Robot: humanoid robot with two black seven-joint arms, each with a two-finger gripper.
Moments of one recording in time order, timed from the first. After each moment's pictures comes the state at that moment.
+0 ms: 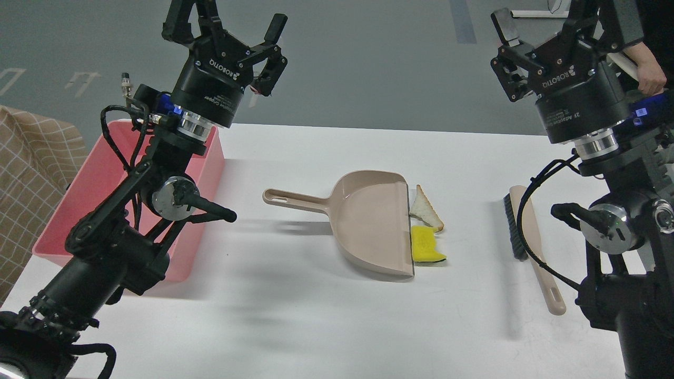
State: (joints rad) left arm -0.52 0.23 -1.12 -1.36 0.56 -0.24 -0.46; right arm 0.37 0.00 1.54 1.62 -1.08 0.37 0.12
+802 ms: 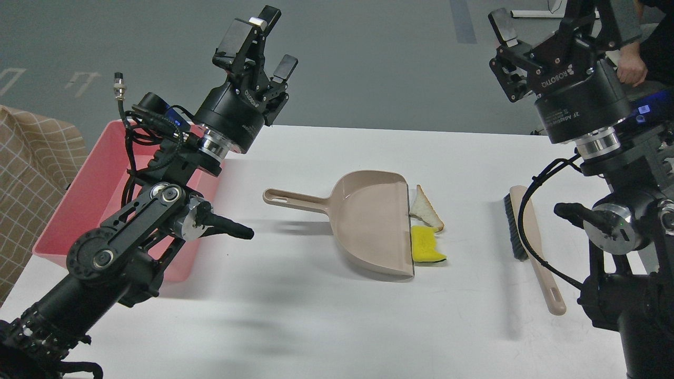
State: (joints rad) left arm -0.45 0.28 -1.03 -1.53 0.93 0.12 -0.25; right arm 0.37 0.00 1.55 1.65 -1.09 0.37 0.08
